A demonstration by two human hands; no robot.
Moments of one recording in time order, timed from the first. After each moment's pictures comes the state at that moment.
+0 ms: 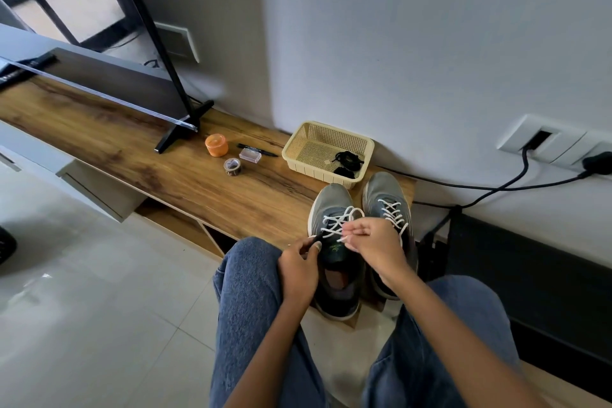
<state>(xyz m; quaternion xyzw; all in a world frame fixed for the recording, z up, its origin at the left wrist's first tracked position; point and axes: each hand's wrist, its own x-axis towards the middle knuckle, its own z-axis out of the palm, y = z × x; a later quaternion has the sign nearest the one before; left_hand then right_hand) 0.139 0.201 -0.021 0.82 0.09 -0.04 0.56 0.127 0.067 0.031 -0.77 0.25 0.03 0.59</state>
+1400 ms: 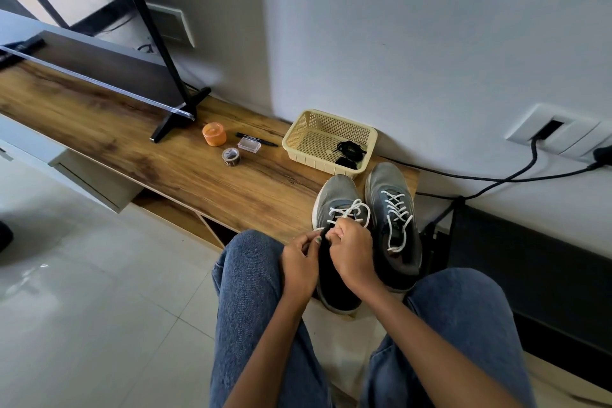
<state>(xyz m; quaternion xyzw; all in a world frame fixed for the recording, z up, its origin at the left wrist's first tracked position) 0.137 0.206 -0.030 0.76 0.08 -0.09 0.63 0.136 0.110 -0.014 -0.90 0.18 -0.12 0.38</state>
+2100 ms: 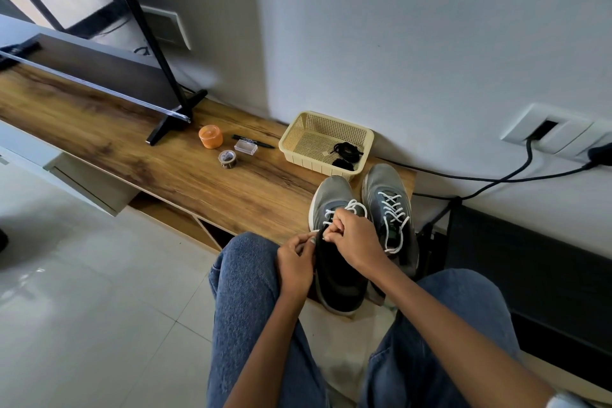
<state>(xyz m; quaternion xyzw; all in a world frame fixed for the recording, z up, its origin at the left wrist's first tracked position) 0.143 0.201 -0.037 0.70 0.15 -0.10 0.69 0.150 0.079 -0.010 -0.91 0.08 -0.01 0.41</state>
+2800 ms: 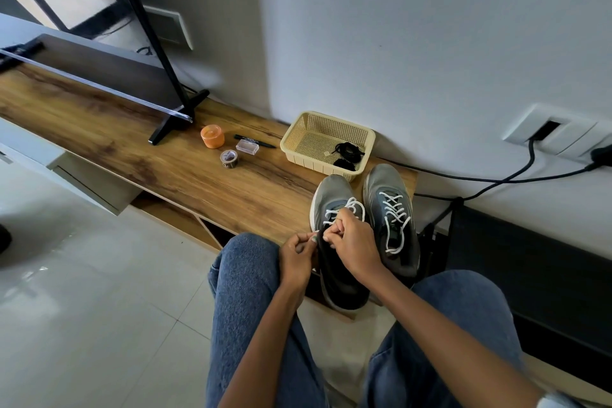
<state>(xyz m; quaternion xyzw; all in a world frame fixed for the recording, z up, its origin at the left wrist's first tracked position) 0.149 0.202 -0.046 0.65 0.16 -0.16 0.72 0.144 0.088 -0.012 -0.90 0.11 -0.07 0.42</state>
